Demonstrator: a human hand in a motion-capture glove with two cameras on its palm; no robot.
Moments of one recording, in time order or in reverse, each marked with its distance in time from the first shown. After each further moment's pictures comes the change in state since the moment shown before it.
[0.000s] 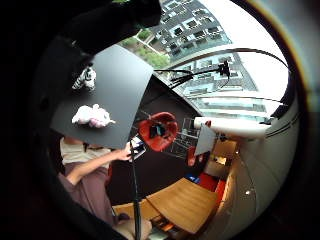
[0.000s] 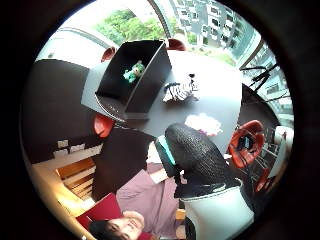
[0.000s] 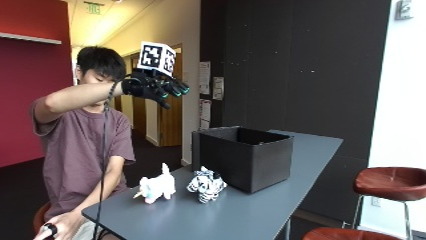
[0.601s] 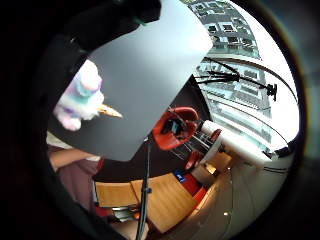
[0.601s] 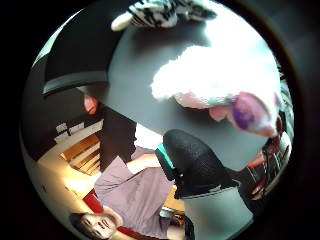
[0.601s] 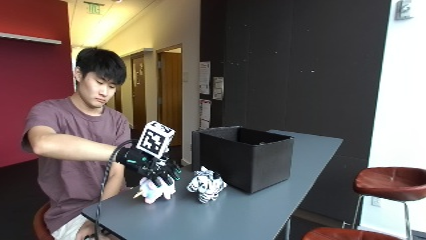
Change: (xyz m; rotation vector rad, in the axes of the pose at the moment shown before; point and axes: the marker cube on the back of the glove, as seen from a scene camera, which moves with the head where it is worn) arm -0.023 -0.011 0.254 -0.261 -0.074 -0.208
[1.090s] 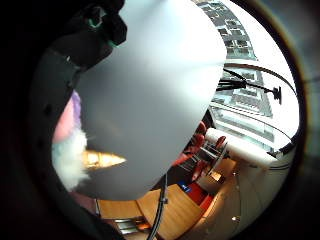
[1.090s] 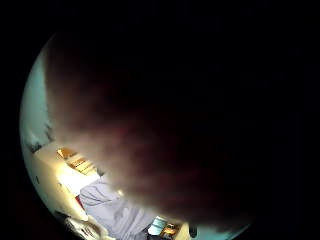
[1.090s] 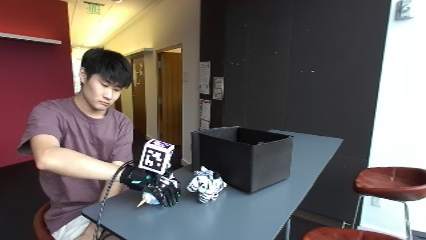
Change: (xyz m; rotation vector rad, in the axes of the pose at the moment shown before) arm -0.002 -0.044 0.064 0.152 0.056 -0.013
